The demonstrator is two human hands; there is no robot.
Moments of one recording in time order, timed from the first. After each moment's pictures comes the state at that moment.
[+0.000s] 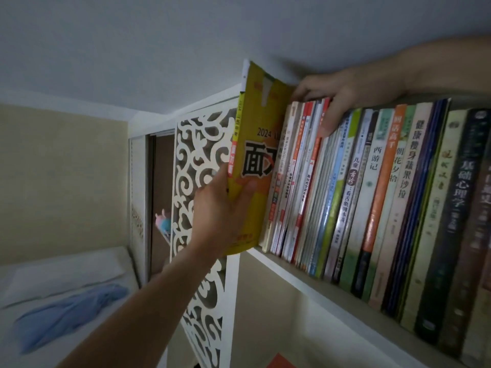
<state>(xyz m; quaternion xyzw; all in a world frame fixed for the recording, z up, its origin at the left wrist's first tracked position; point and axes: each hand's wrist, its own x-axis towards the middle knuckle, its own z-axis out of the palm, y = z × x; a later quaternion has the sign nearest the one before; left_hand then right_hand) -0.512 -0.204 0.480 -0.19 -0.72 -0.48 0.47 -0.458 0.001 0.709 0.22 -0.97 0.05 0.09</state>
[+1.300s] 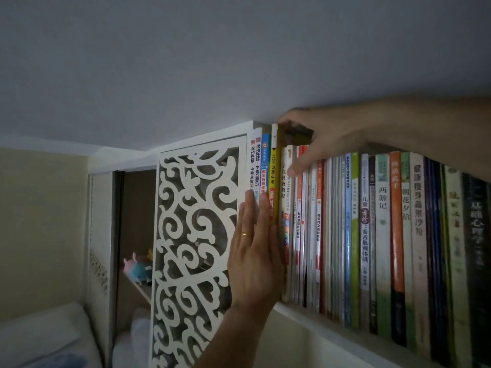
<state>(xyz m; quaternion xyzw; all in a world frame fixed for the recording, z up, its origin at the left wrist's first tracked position) -0.563 -0.172 0.458 -0.28 -0.69 -0.38 0.55 -0.471 -0.055 0.705 0.12 -0.96 -0.01 0.24</state>
